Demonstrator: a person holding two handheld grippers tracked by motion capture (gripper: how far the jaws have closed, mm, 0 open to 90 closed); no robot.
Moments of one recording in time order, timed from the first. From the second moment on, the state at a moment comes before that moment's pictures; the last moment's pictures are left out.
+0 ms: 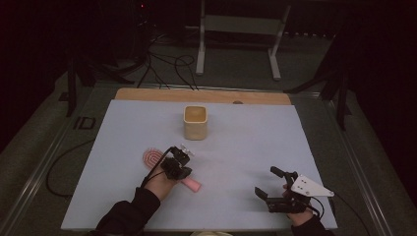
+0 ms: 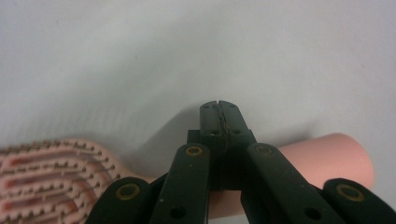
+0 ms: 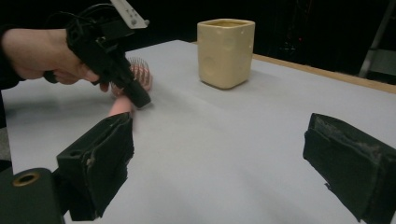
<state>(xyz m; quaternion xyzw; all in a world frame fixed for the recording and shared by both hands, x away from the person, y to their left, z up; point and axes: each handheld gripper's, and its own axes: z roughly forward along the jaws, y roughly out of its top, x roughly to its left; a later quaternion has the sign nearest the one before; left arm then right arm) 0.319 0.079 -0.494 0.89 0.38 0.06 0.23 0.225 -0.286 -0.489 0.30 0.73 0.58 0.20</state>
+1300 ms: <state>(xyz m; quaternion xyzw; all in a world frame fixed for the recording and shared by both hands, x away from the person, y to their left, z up) 0.275 0.165 -0.484 0.92 0.36 0.05 0.14 0.225 -0.286 -0.489 0.30 0.73 0.58 0.20</state>
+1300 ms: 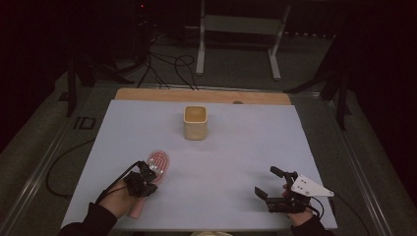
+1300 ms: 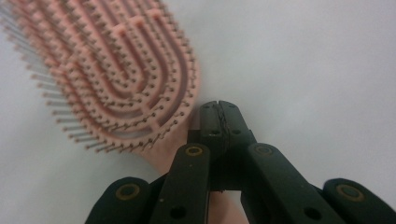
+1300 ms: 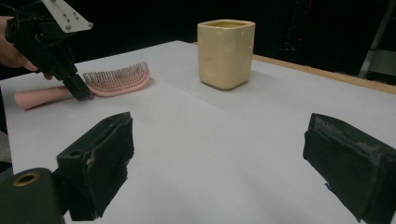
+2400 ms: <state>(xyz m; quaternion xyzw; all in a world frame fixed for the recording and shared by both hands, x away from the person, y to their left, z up) 0.259 0.191 -0.453 0.93 0.35 0.05 0.13 0.225 -0.285 -0.490 0.30 0.73 0.58 0.20</state>
